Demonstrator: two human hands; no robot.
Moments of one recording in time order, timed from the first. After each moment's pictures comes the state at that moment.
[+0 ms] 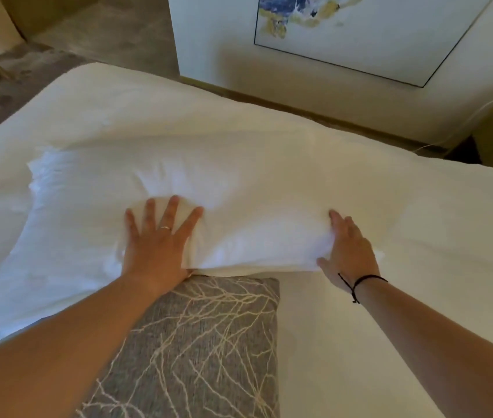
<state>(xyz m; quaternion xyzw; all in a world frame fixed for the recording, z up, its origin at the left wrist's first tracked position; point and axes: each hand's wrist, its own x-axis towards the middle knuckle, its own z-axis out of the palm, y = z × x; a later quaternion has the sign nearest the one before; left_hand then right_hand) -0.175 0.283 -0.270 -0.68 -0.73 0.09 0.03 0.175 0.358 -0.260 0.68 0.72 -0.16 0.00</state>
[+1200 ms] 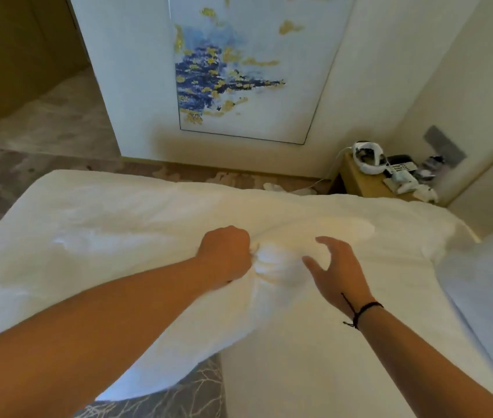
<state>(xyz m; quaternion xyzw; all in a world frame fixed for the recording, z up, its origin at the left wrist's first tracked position) 0.054 0.232 0.064 -0.80 -0.59 0.00 -0.10 0.277 0.166 0.054 0.74 0.59 -0.19 -0.24</state>
